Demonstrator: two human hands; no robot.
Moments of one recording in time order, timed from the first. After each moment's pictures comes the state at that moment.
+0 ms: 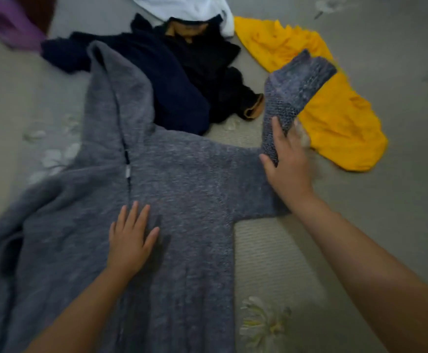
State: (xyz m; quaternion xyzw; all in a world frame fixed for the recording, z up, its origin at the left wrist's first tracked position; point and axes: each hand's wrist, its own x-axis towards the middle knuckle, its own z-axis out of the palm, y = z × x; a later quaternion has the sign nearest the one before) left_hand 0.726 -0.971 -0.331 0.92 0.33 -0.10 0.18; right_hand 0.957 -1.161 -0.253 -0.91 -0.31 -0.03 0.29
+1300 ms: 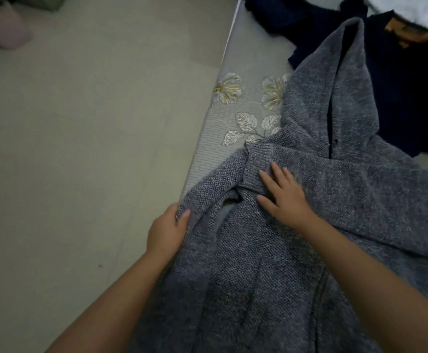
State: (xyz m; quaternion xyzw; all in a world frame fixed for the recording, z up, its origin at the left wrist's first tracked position) left_hand 0.477 -0.712 -0.335 0.74 0.54 -0.01 0.40; right_hand 0.703 -0.822 -0.328 -0.83 -0.47 0.29 -0.01
